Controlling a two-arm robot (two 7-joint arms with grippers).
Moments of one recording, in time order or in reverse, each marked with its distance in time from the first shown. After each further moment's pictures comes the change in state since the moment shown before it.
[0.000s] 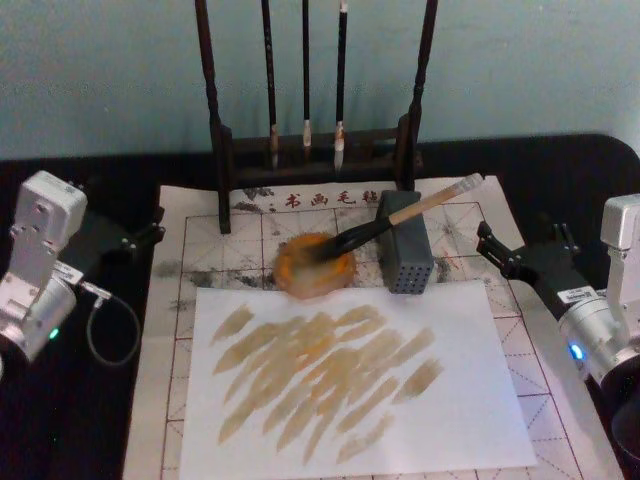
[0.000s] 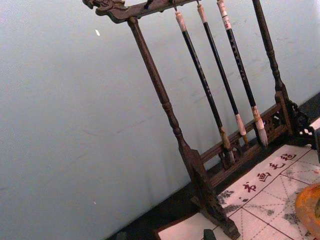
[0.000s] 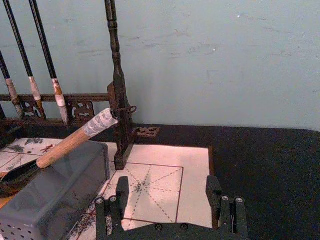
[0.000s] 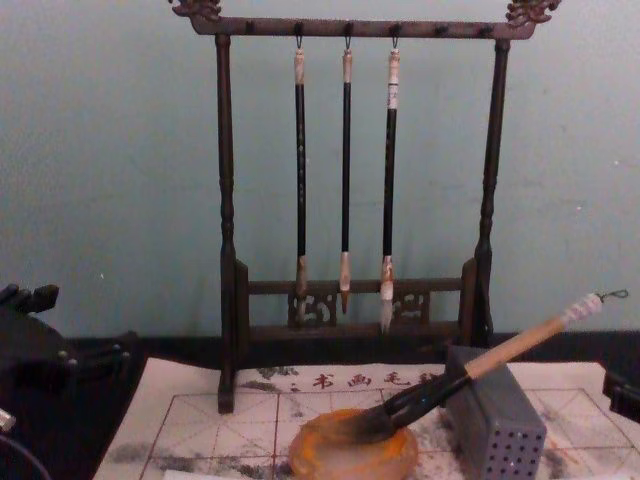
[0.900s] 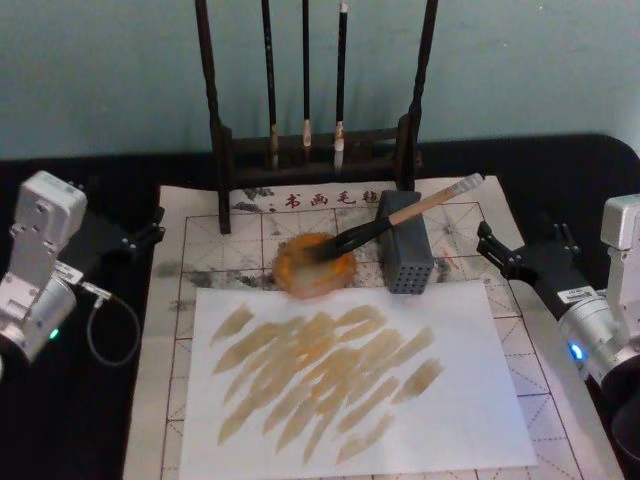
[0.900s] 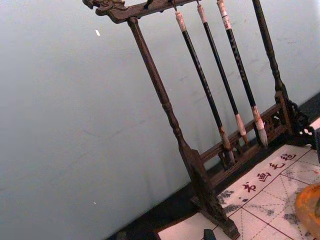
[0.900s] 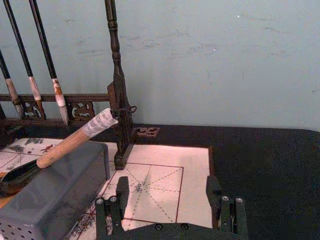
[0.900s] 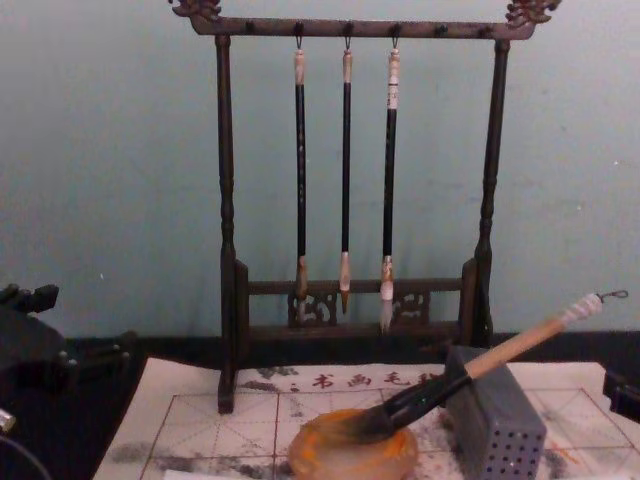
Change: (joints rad) left arm 0.000 0.000 0.000 0.000 0.000 0.000 0.000; right arm 0.000 0.000 0.000 0.000 0.000 0.000 0.000
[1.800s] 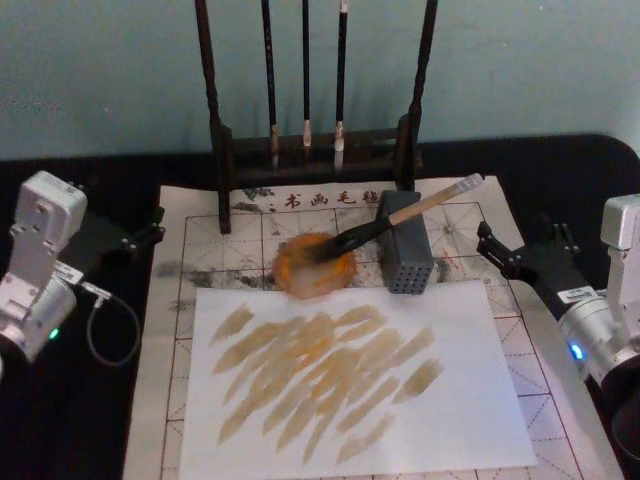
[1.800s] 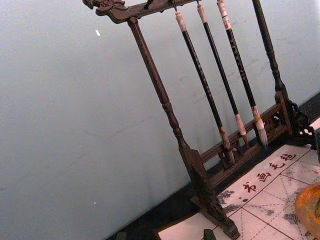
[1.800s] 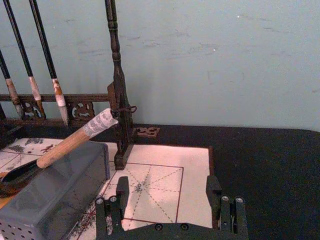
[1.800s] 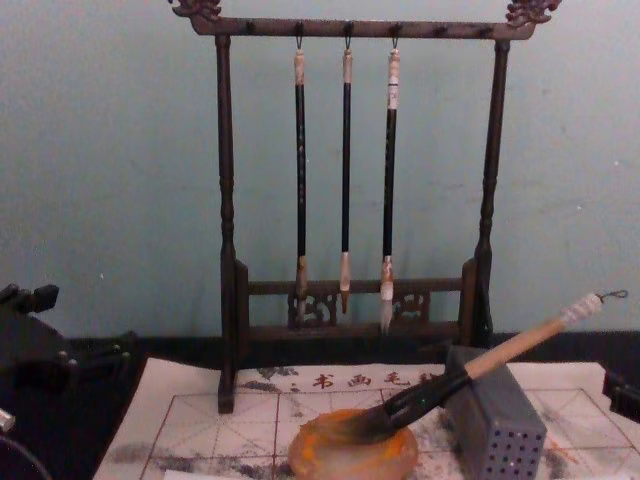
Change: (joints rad) left arm 0.000 0.000 0.000 0.000 0.000 0.000 0.000; right arm 0.000 0.000 0.000 0.000 0.000 0.000 0.000
